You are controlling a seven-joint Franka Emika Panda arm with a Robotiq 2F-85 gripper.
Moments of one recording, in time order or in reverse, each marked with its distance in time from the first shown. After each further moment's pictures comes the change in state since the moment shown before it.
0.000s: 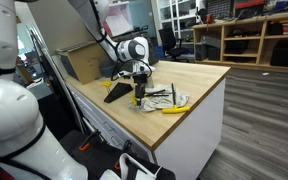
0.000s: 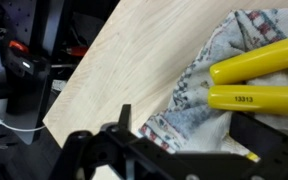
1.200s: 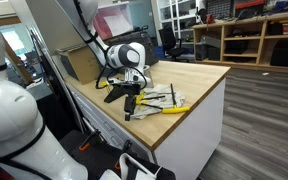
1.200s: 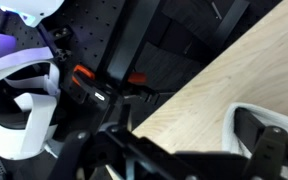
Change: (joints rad) arm -0.026 -0.193 -0.038 -0.322 -0.002 0.010 -0.129
